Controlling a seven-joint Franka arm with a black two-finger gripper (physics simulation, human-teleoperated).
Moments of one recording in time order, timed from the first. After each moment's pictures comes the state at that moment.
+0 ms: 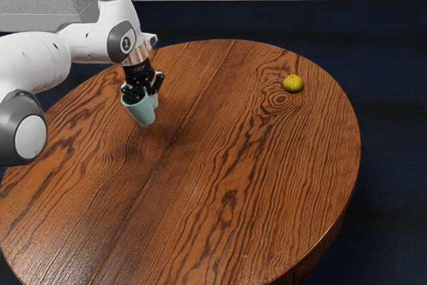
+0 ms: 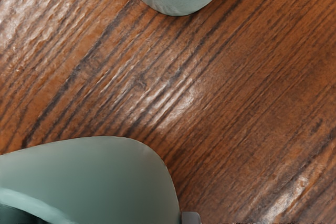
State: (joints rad) arm -0.14 0.44 0.24 -1.59 -0.07 2.01 -0.64
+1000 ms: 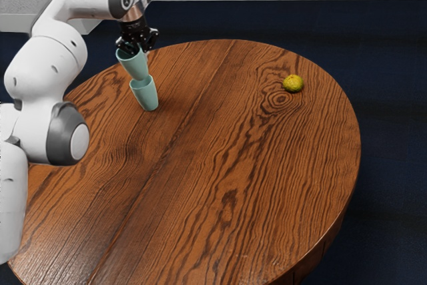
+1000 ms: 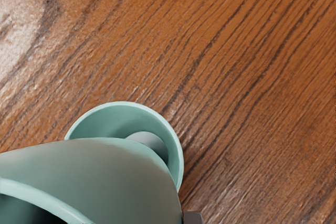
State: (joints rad) arm -0.03 0.83 0.25 -0.78 -0.06 1.68 -0.55
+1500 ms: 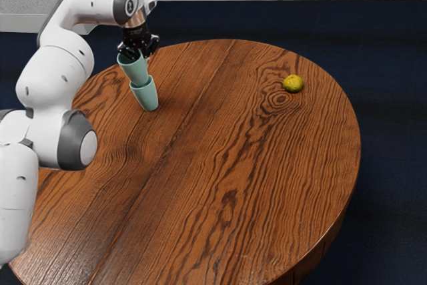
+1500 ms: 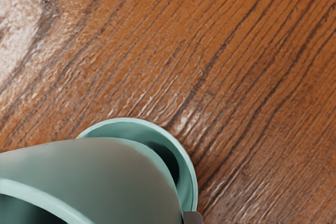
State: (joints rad) arm 0.00 0.94 0.25 -0.65 -0.06 1.63 -0.53
